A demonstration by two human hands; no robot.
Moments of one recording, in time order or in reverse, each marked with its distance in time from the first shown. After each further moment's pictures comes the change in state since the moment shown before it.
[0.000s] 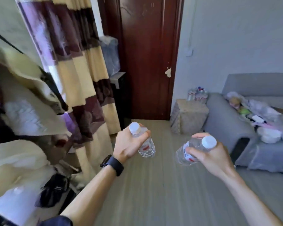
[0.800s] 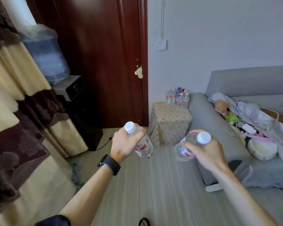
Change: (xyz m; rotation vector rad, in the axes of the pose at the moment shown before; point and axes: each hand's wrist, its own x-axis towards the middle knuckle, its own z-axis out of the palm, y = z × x) left_hand 0.425 0.059 0.302 0.033 -0.114 -0.009; right_hand 0.468 0.159 -0.082 -0.001 0.155 0.185
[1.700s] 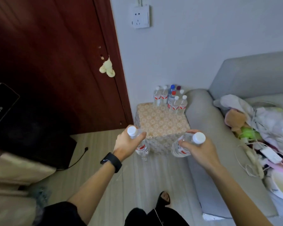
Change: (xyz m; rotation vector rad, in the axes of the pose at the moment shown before) left_hand 0.517 -0.019 0.258 0.064 -0.230 -0.185; right_hand 0.542 0.094 0.075 0.020 -0.091 0.217
